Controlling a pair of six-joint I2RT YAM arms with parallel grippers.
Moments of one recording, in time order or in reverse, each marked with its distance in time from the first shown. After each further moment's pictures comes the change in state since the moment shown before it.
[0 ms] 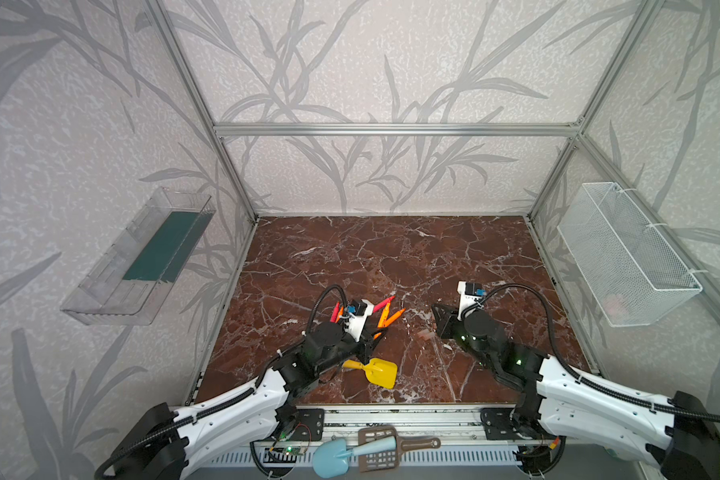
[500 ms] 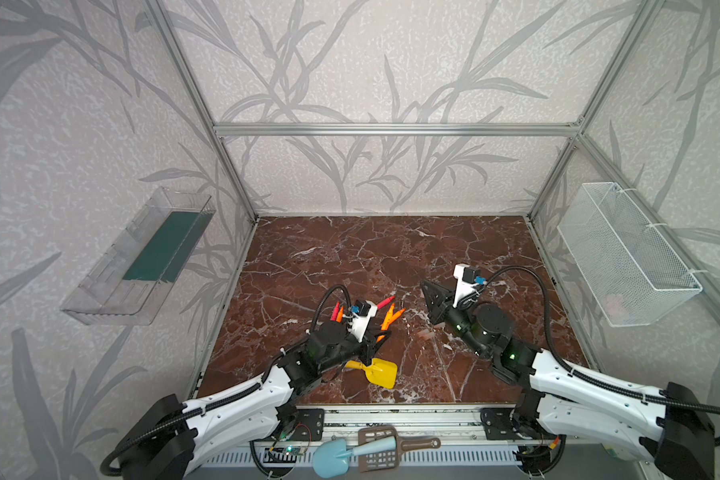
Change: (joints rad) left arm 0.000 0.073 0.000 0.043 0.049 -0.045; right arm 0.000 0.064 0.040 0.370 -0.053 -0.227
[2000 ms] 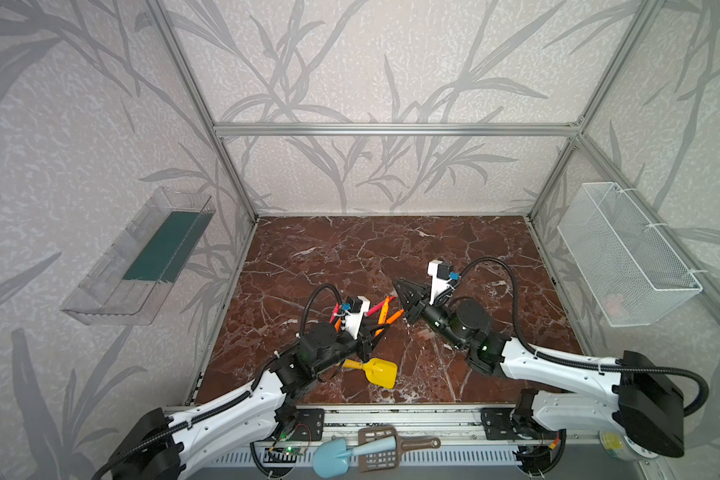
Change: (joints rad) left arm 0.000 -0.101 0.000 0.014 -0.046 -0.037; right arm 0.059 0.249 0.072 0.274 -0.135 0.026
